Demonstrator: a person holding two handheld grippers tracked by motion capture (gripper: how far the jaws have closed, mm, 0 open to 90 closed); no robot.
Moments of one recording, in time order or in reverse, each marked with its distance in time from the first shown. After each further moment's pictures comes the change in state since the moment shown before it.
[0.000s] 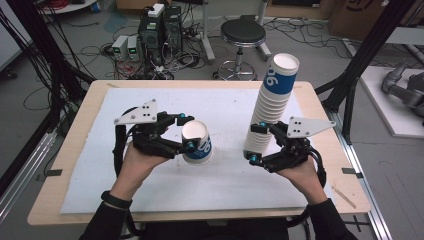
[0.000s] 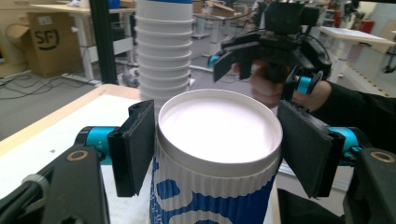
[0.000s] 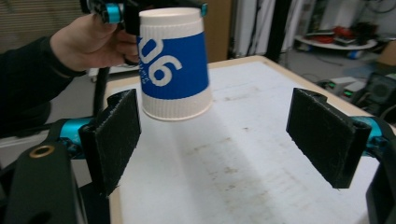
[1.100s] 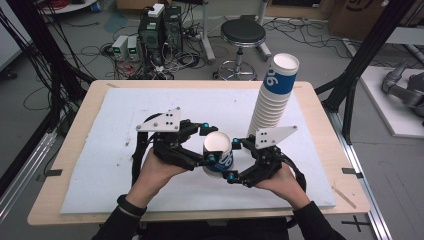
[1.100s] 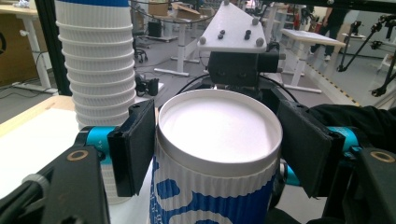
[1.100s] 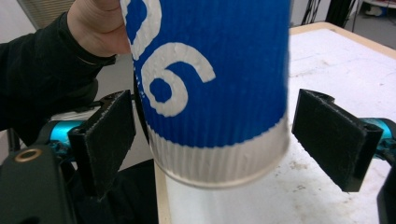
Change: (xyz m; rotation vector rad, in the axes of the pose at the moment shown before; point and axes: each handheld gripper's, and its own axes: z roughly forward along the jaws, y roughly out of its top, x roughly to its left) left arm -0.027 0.005 0.039 -0.009 -0.140 0.008; right arm 0.020 -0.012 0.054 0.106 0.186 0.041
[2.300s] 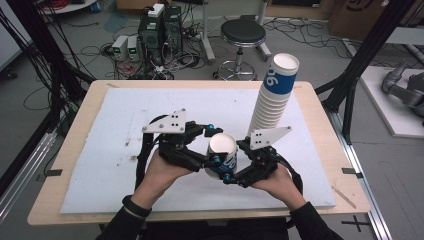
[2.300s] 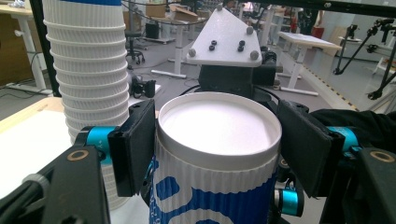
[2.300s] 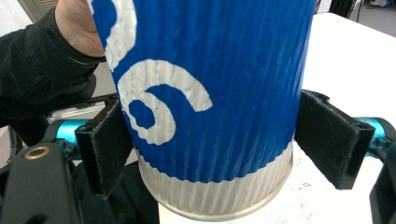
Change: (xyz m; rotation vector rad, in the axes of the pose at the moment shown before) left arm -0.002 -0.002 0.010 -0.008 -0.011 -0.010; right arm 0.000 -0.002 0.009 0.024 -0.001 0.011
